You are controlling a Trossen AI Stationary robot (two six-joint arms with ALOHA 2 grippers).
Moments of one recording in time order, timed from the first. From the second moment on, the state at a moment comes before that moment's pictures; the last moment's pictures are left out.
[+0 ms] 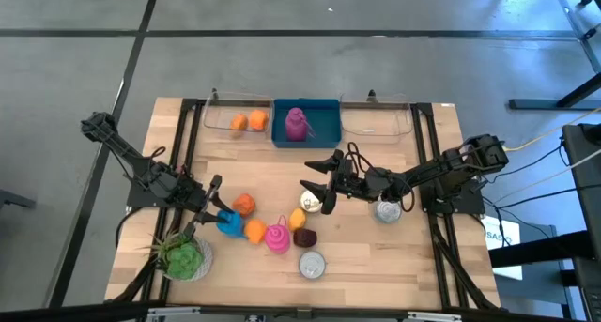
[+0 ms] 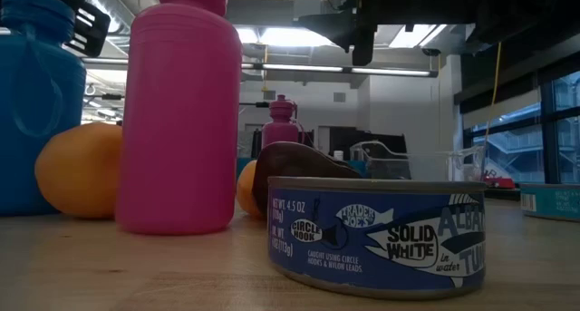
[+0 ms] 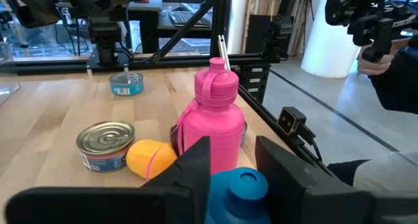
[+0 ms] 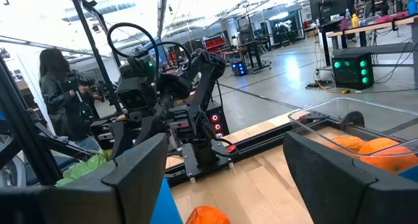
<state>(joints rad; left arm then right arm) -0.59 0.42 0.22 0.10 -0.29 -0.12 0.22 1.62 0.71 1.05 0.43 0.26</state>
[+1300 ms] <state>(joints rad) -0.59 0.42 0.44 -0.10 -0.36 -0.11 0.22 1.62 0.71 1.05 0.43 0.26</state>
